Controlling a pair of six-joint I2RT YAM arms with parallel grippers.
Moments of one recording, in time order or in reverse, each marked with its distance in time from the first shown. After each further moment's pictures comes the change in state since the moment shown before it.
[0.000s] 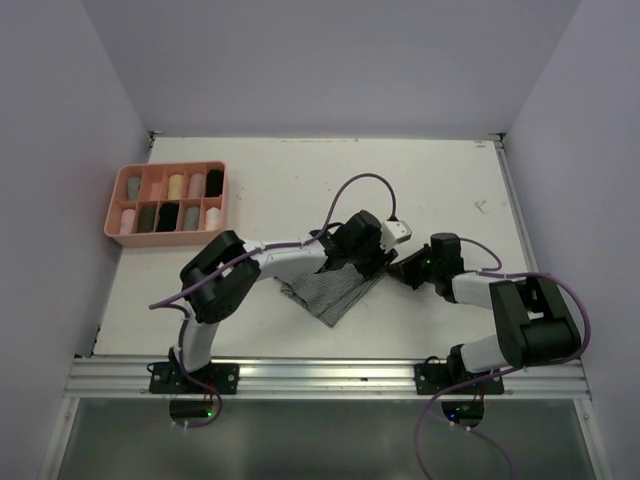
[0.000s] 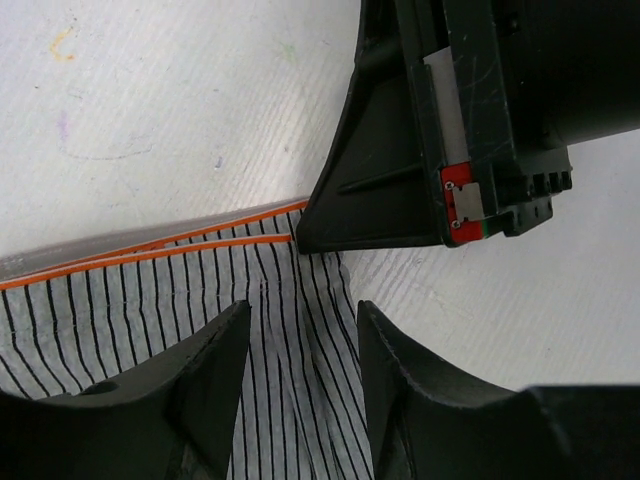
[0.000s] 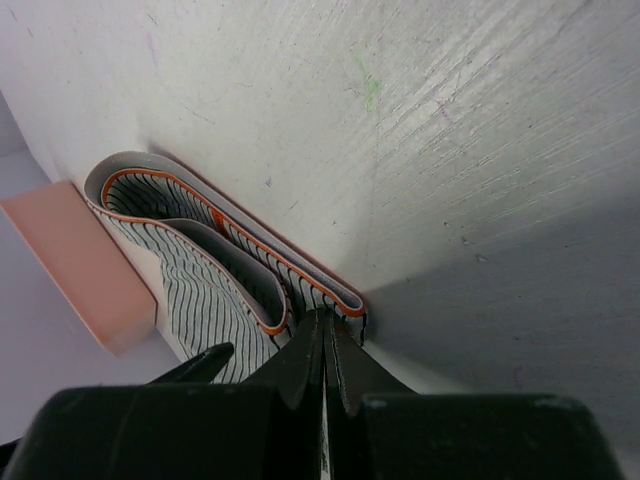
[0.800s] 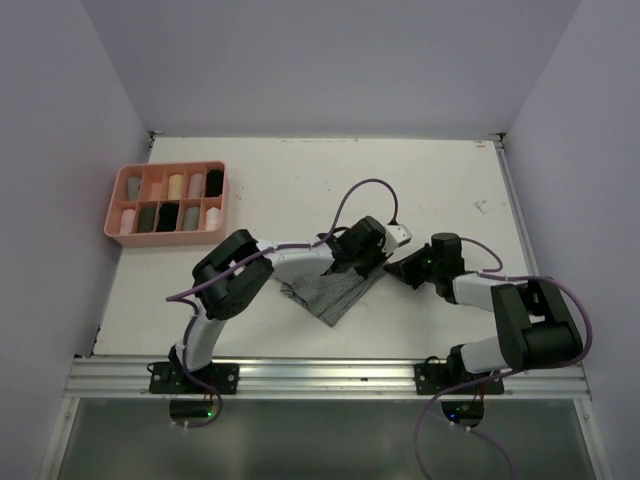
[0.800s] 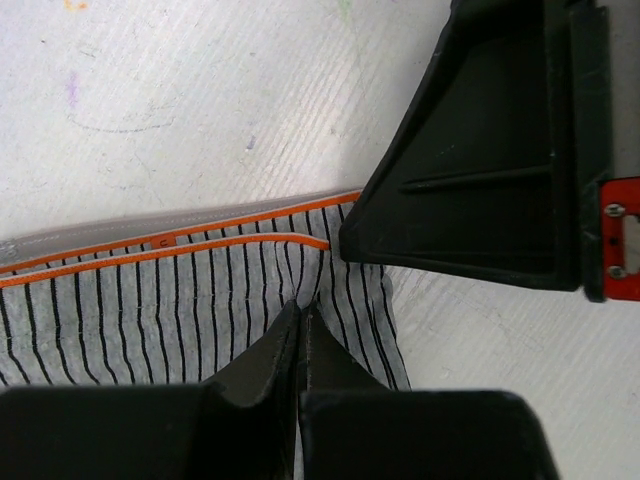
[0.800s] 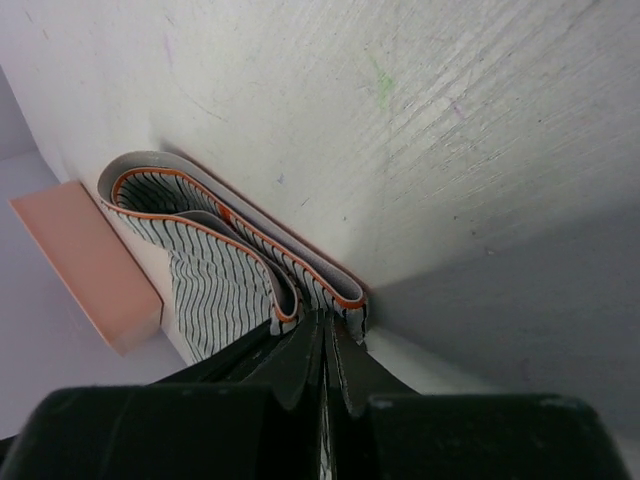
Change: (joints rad) left arm -0.018 0.082 0.035 -0.007 -0.113 0.001; right arm 0.000 0.003 -0.006 0.027 -0.002 0.010
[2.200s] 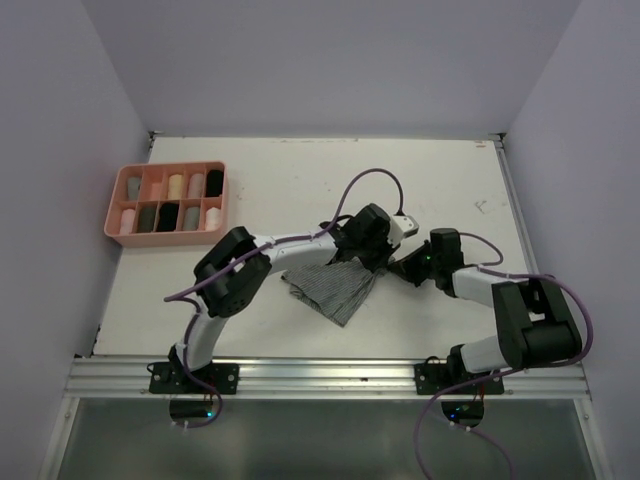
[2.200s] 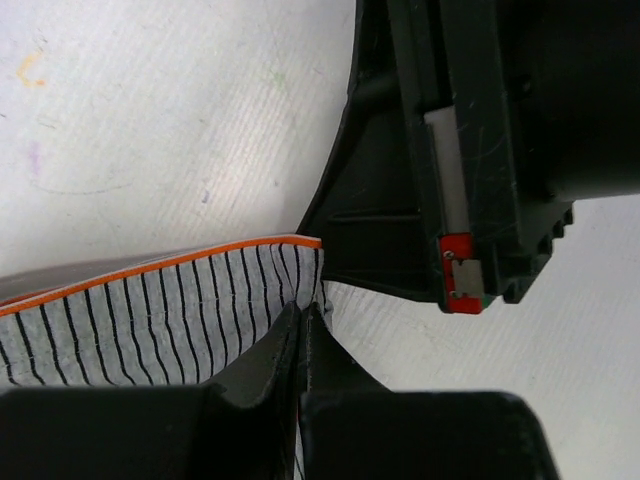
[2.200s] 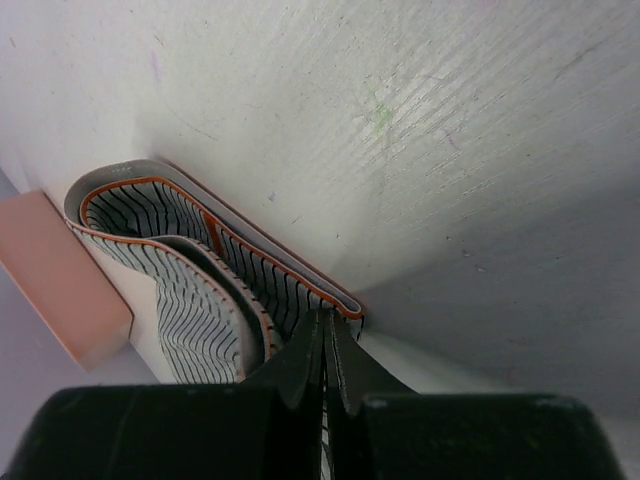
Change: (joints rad) left arm 0.022 0.011 0.132 -0.103 0.153 -0.035; right arm 0.000 -0.008 0.059 -0.117 0.037 -0.065
